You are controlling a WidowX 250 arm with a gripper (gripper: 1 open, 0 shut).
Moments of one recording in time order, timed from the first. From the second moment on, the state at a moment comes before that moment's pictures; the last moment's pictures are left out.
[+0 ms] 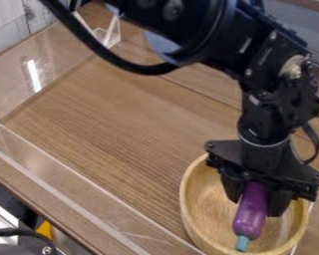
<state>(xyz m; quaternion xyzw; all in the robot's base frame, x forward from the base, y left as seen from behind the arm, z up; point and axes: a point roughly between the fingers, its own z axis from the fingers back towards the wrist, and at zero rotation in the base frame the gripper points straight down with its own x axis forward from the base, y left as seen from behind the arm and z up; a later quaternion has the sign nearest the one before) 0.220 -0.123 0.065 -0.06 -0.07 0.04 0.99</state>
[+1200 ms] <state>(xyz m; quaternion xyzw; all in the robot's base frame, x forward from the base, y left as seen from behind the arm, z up) 0.221 -0.120 0.058 -0.06 -0.06 0.06 0.99</state>
